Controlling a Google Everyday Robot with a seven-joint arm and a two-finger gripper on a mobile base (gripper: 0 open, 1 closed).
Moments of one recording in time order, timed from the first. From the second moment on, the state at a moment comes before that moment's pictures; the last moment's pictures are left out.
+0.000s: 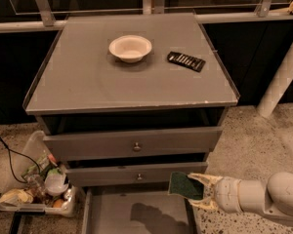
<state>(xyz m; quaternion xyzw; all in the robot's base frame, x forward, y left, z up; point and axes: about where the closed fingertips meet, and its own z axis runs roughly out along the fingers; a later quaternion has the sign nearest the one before) 0.412 -0.172 0.565 -0.68 0.59 0.11 0.43</state>
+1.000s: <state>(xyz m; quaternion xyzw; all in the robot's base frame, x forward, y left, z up) 0.396 -0.149 0.739 -0.76 0.49 0.10 0.43</state>
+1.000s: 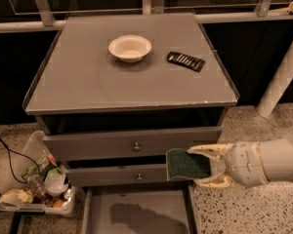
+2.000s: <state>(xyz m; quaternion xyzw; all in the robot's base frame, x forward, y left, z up) 0.416 -0.111 0.860 -0.77 0.46 0.07 0.45</state>
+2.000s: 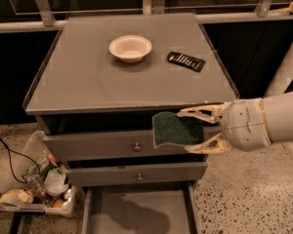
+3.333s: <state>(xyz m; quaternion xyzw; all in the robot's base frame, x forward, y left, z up) 0.566 -0.094 0.901 -0.63 0.51 0.07 0.58</state>
